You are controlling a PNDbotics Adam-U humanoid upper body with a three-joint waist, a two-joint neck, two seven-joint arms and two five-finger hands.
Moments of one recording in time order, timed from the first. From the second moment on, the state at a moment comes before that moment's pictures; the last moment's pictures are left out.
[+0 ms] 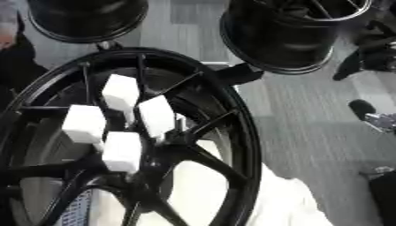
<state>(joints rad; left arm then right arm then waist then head) -0.24 0.37 0.21 -1.98 0.04 -0.05 0.15 -0.21 -1.32 0.04 -1.99 0.28 -0.22 0.26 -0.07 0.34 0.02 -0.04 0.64</state>
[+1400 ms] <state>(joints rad) -0.25 0.36 0.20 -1.98 0.07 -0.02 0.13 -0.75 -1.06 0.36 -1.93 0.18 -0.06 0.51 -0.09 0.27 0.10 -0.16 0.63</state>
